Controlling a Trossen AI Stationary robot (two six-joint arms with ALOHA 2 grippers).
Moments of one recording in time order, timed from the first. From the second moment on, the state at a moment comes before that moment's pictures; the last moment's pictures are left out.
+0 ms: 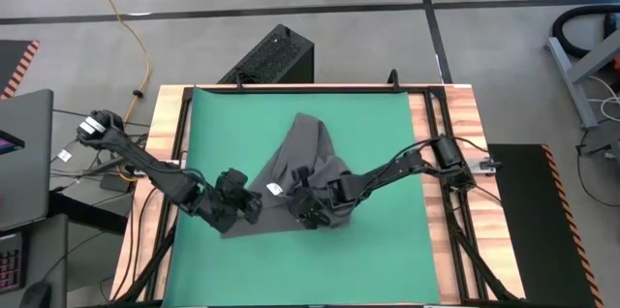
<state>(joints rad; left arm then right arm) -0.56 1.22 0.75 -0.45 -0.65 -1.38 0.23 2.04 1.37 -0.06 0.39 -0.37</state>
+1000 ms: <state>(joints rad) -0.50 1.23 0.50 0.00 -0.75 -1.73 0.18 2.14 1.40 0.04 0.26 -0.57</state>
